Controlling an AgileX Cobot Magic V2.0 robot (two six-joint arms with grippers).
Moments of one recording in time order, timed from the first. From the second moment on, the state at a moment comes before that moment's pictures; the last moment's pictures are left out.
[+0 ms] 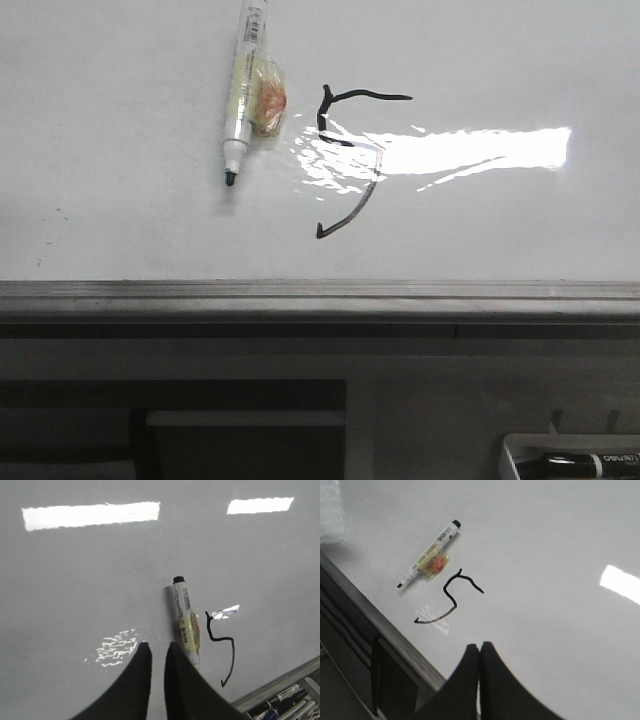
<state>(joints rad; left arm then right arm) -0.74 0.62 -0.63 0.48 0.35 -0.67 1.05 0.24 -0.45 -0.78 0.62 0.48</state>
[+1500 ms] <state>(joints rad) -0.44 0.23 -0.13 0.10 -0.15 -0.09 1.05 0.13 -0.36 -0.79 0.62 0.51</state>
